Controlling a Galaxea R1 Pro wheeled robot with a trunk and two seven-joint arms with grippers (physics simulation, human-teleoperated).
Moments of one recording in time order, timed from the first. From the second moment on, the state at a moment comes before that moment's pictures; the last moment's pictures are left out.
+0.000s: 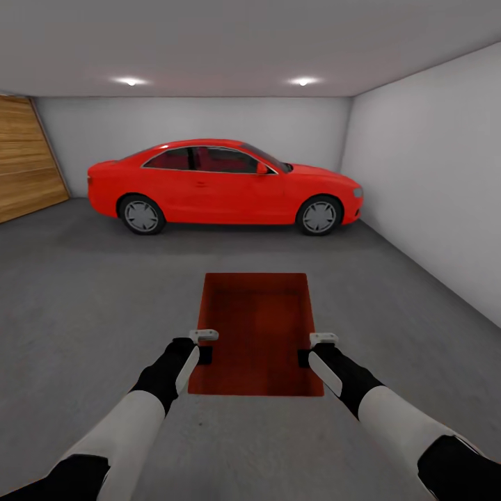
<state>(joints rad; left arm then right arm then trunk) -0.82 -0.15 -0.02 -0.59 0.07 0.64 0.21 -0.86 -0.03 0.61 -0.54 -0.72 0.51 -0.41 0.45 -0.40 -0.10</state>
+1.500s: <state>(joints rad) -0.82 -0.15 -0.02 -0.59 0.07 0.64 0.20 -0.86 -0.03 0.61 -0.54 -0.72 0.51 -0.41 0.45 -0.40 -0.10</state>
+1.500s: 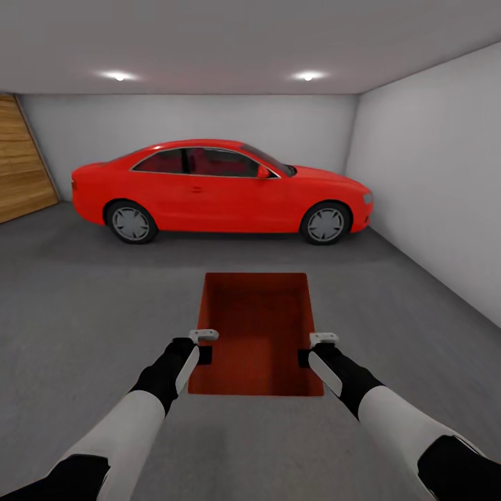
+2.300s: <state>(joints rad) -0.82 -0.15 -0.02 -0.59 0.07 0.64 0.20 -0.86 -0.03 0.61 -0.54 -0.72 0.51 -0.41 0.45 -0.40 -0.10</state>
